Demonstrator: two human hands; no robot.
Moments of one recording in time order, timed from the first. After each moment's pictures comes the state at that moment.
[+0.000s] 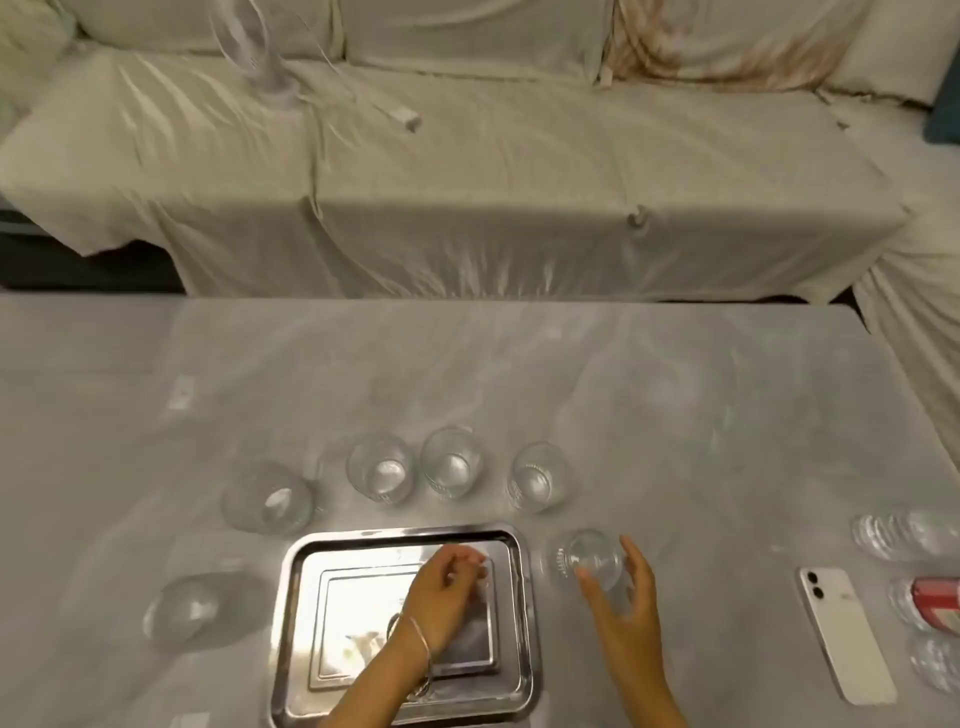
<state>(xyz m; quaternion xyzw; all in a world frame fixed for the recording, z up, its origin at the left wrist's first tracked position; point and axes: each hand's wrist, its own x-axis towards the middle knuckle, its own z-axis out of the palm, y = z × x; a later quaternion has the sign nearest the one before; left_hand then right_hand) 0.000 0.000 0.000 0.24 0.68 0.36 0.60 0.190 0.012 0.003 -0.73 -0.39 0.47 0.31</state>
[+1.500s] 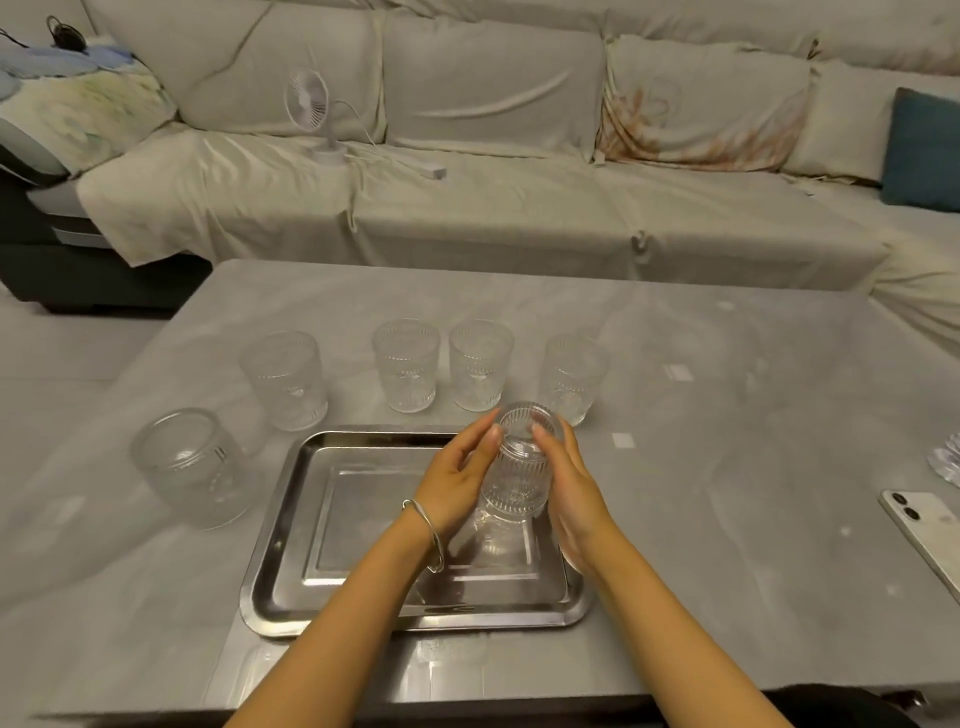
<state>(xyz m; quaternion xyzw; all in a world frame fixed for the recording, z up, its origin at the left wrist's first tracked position) -0.003 -0.044 -0.075 0.46 0.52 0.52 0.49 0.117 -0.012 -0.088 -0.42 -0.43 0.67 0.43</state>
